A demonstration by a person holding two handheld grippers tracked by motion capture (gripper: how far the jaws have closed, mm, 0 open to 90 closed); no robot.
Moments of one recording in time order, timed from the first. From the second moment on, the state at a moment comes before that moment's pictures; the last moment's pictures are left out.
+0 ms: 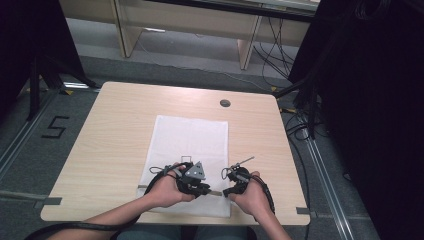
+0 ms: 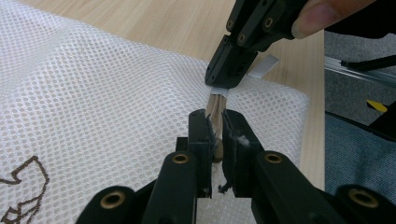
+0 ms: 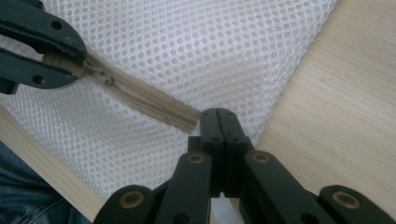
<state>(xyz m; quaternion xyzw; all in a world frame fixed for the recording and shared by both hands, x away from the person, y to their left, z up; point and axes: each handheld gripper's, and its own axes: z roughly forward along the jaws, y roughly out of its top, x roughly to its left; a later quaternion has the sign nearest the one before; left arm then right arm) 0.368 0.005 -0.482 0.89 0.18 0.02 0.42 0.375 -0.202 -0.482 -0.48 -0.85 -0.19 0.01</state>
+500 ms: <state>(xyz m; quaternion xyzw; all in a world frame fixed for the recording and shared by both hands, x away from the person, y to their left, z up) 0.368 0.011 -0.479 0.89 0.17 0.02 0.42 0.375 -0.202 -0.482 -0.48 -0.85 -0.19 0.01</state>
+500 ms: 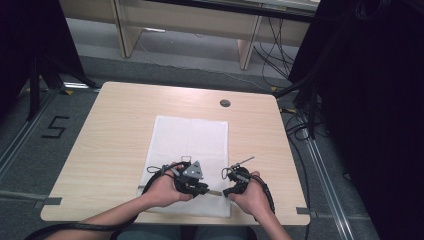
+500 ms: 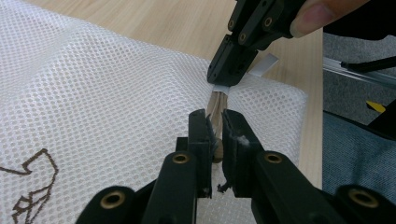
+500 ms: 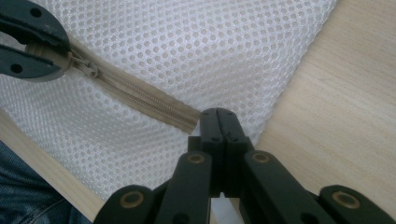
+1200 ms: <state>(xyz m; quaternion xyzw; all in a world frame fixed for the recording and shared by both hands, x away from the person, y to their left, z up) 0.368 0.014 -0.476 0.89 0.18 0.02 0.41 0.375 -0.202 -0.482 -0.49 -0.85 -0.19 0.01</state>
